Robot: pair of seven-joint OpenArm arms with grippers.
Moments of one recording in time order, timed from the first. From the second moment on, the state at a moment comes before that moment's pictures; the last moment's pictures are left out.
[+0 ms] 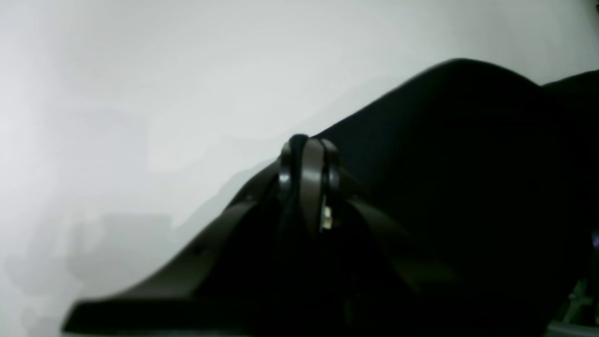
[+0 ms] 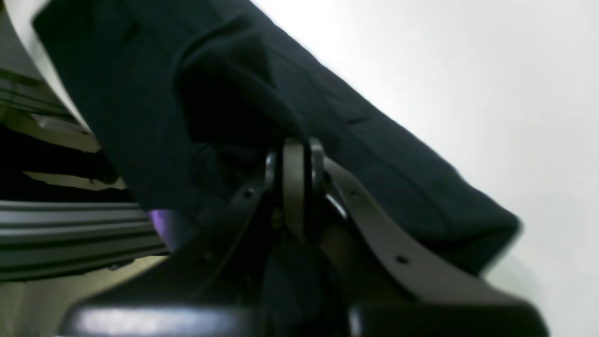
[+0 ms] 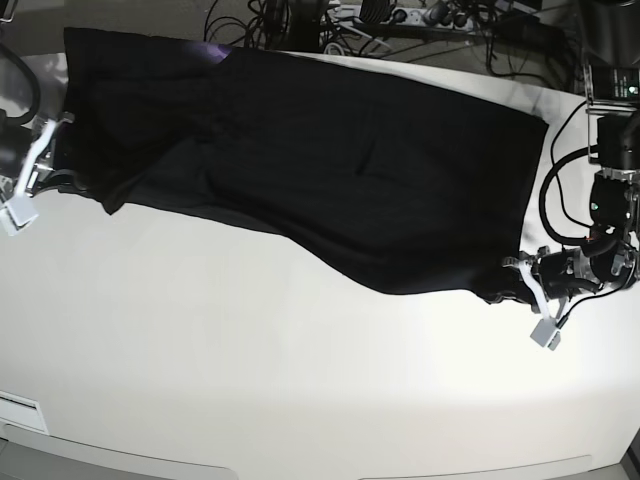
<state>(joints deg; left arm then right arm) -26.4 -36.5 8.5 62.1 -64.7 -41.4 61.0 -18.5 37.8 32.3 103.0 80.7 40.1 -79.0</state>
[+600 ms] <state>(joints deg) -26.4 -40.3 8.6 62.1 -84.5 -41.4 77.3 -20.5 36.6 34.9 103.0 80.4 40.1 -83.7</state>
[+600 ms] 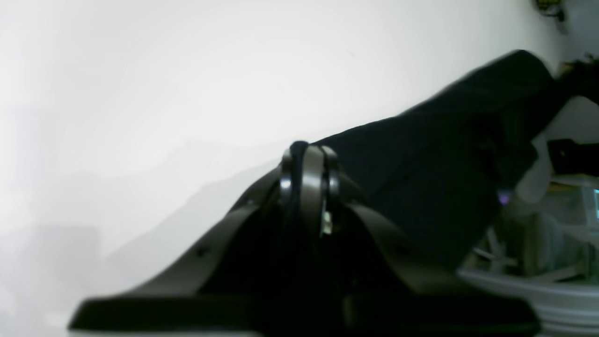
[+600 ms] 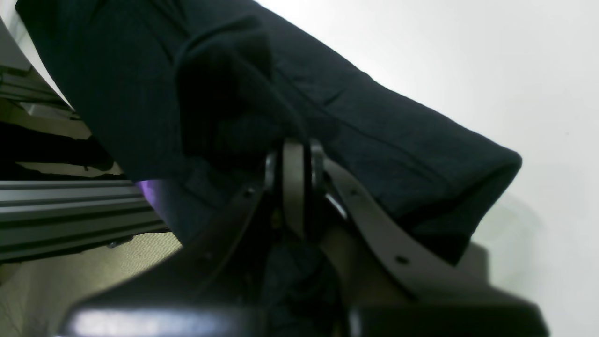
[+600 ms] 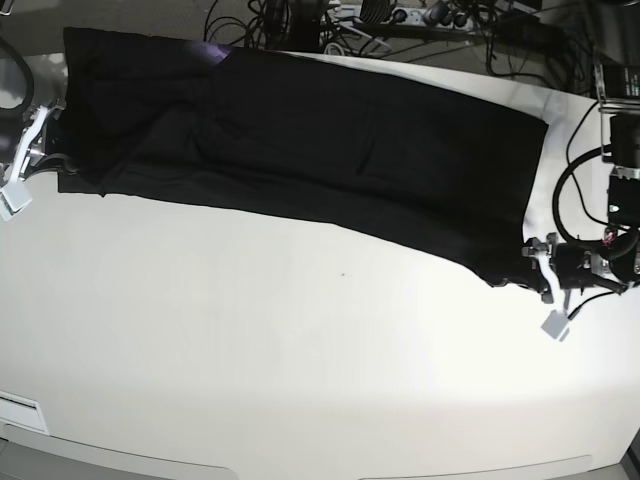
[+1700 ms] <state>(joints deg) -18.3 -43.6 8.7 62.2 -84.4 -41.4 79.6 -22.3 35.7 34.4 103.0 80.3 39.0 -83.7</state>
